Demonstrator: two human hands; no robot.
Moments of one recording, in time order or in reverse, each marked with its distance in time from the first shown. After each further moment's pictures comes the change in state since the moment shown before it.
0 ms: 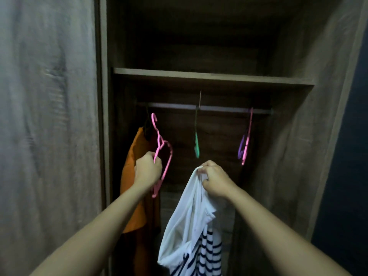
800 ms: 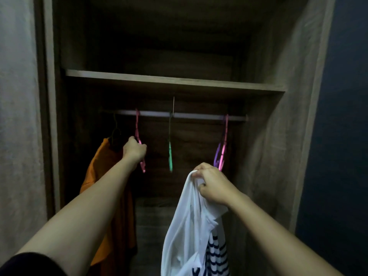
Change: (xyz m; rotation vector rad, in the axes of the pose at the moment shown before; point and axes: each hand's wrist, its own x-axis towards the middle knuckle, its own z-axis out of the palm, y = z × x) left_hand 0.115 0.047 0.072 -0.219 -0.091 -0.294; right_hand -0.004 0.040 -0.049 -0.093 0.030 -0.024
